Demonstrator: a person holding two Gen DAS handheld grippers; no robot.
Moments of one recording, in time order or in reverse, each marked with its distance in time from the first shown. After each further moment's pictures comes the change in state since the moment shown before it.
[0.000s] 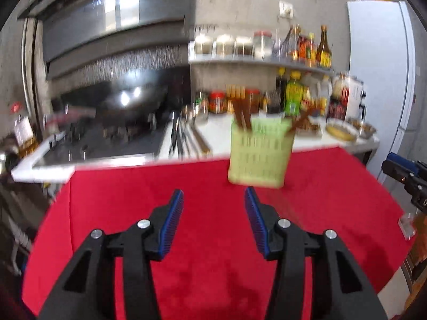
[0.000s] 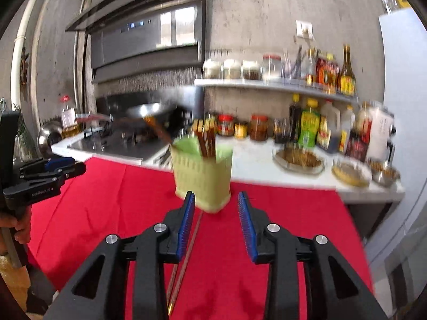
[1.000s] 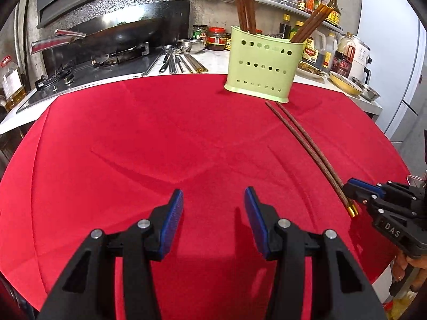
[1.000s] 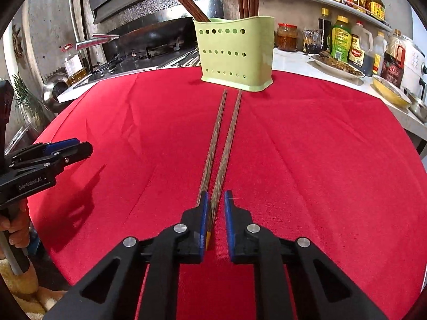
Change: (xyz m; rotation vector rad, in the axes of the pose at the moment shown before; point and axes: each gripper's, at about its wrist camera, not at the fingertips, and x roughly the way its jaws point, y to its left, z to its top) left arm 0.044 0.003 -0.095 -0.055 0.231 -0.048; right arm 0.081 0.041 -0.100 0.014 0.345 0.088
